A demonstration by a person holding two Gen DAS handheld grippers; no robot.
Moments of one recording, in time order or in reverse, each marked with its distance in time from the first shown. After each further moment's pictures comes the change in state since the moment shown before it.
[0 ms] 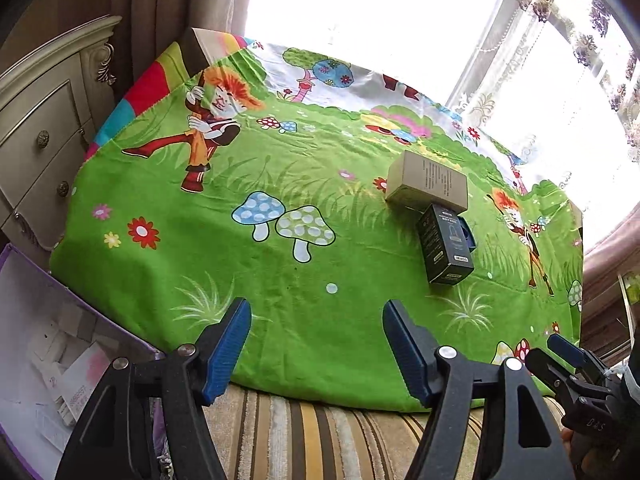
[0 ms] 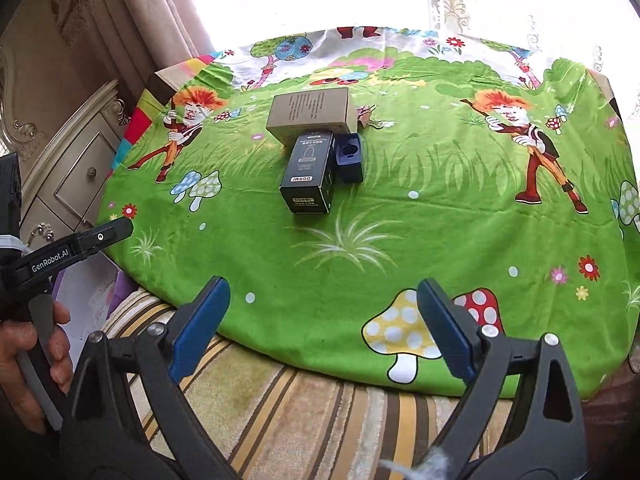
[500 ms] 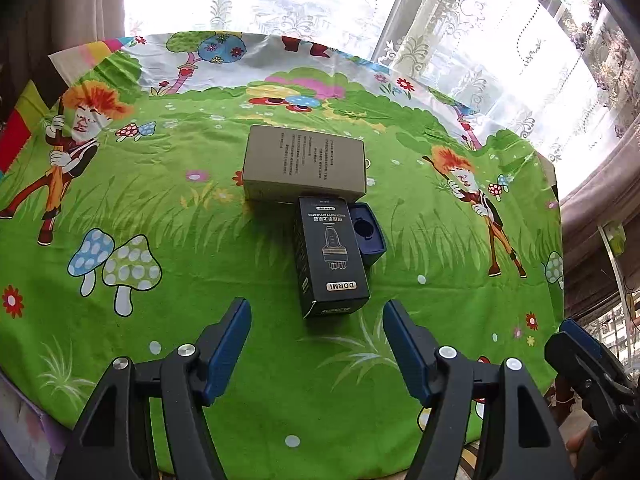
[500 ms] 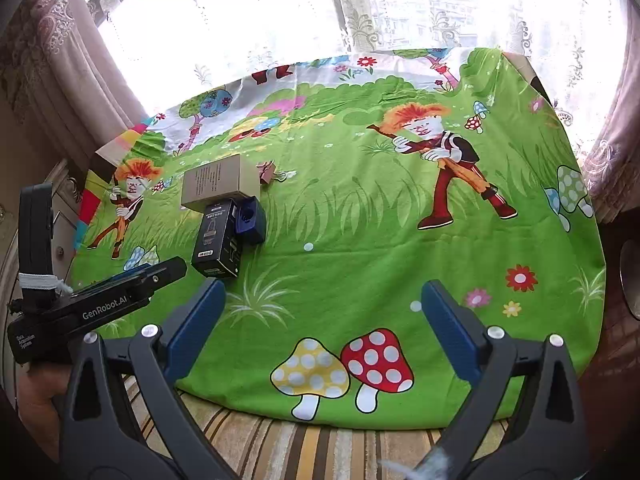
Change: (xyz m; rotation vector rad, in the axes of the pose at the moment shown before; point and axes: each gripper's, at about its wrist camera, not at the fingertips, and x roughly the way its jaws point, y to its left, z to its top) left arm 0.074 -0.113 0.028 0.156 0.103 -0.114; right arm -0.021 -0.065 0.030 0.168 -0.096 -0.096
